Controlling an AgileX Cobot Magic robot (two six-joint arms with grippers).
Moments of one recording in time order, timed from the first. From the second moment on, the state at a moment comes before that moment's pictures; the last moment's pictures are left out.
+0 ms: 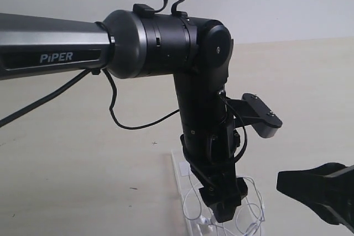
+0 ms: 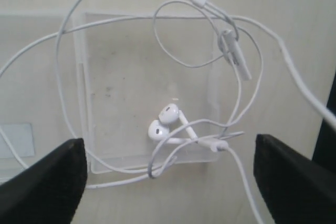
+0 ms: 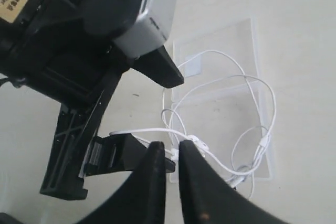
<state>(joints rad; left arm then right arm) -0.79 2.14 -1.70 -0.27 1.22 0.54 0.61 0.75 -0.27 0.54 0.29 0.18</state>
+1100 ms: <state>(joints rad) -0.79 2.14 -1.70 -0.29 1.22 0.54 0.61 1.00 -0.27 1.38 0.15 -0.57</state>
